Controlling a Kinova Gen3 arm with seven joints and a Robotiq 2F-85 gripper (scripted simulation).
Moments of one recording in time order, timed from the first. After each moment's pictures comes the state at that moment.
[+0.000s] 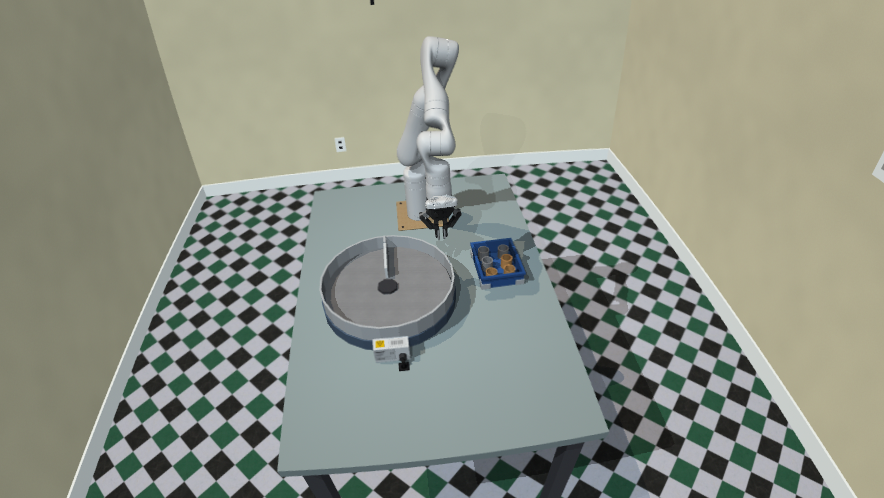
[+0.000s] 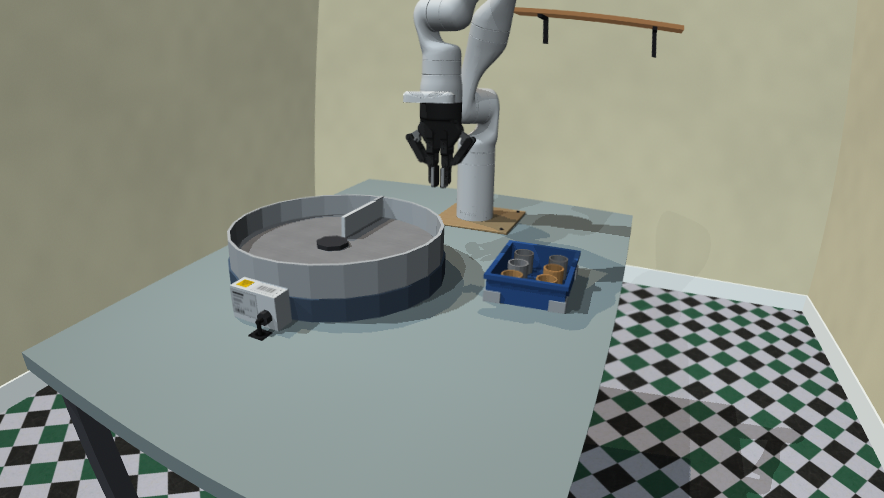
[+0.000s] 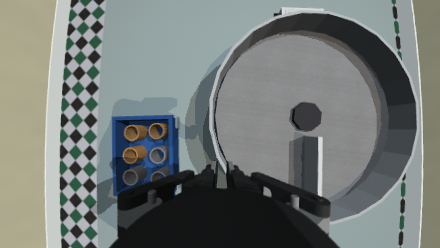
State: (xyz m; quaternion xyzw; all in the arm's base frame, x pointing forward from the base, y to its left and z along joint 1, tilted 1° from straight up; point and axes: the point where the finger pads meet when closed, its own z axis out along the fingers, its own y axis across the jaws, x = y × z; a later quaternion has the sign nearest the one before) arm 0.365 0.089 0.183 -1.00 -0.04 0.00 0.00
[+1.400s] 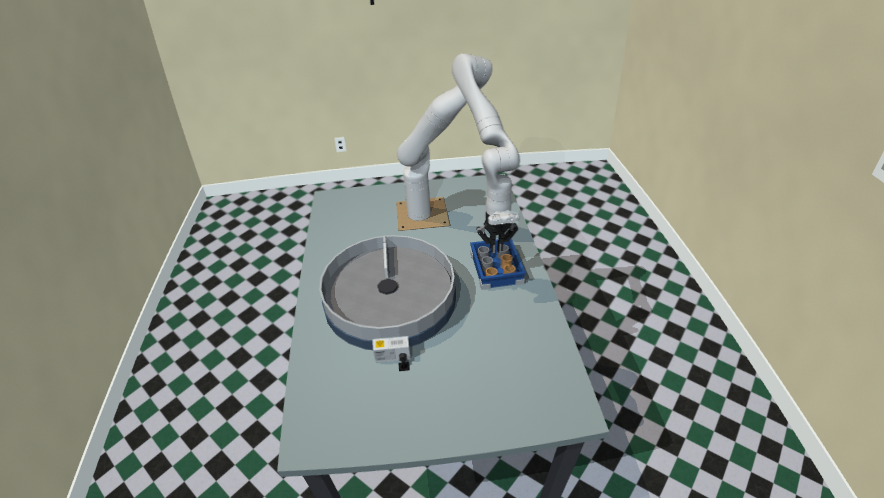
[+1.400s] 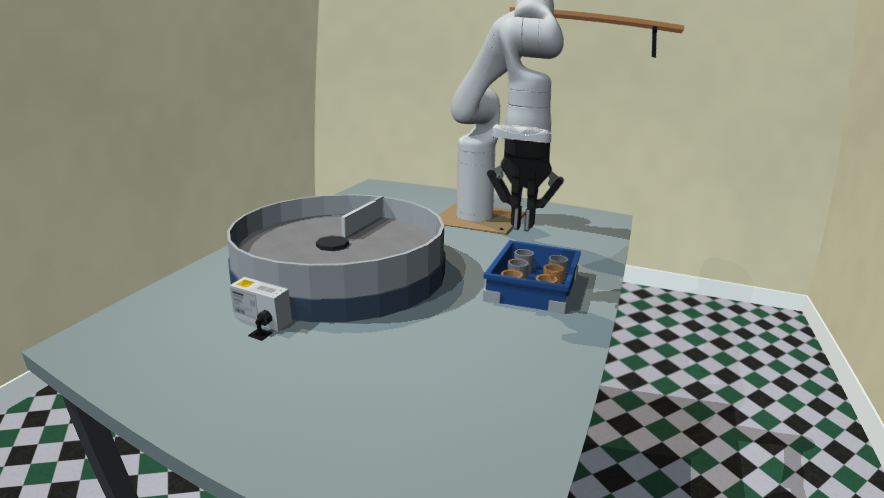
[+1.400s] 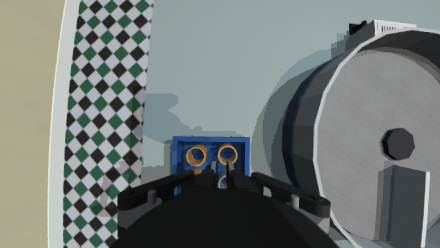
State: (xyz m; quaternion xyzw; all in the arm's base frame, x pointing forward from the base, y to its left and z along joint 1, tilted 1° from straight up) arm 0.393 0.260 0.139 -1.00 -0.06 0.00 -0.01
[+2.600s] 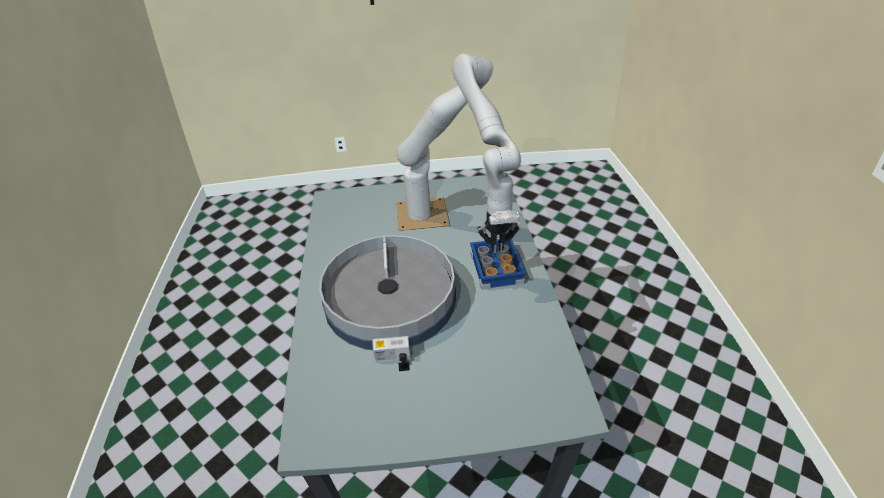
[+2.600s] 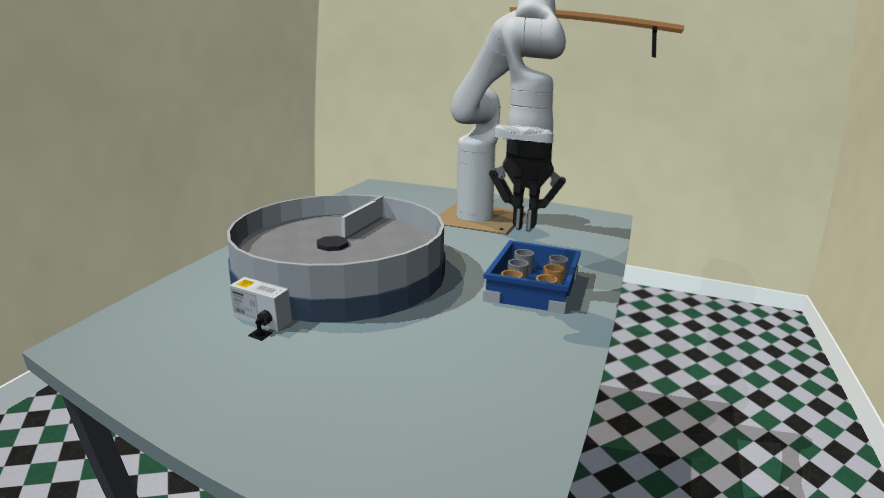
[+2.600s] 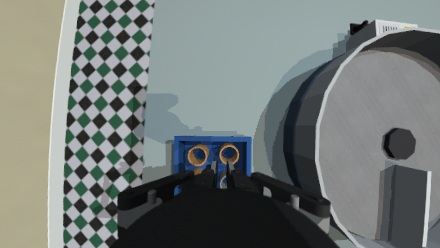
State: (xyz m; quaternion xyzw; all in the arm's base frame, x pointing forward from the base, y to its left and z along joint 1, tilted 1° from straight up) arm 0.392 0.263 0.139 -1.00 -0.06 0.00 -0.01
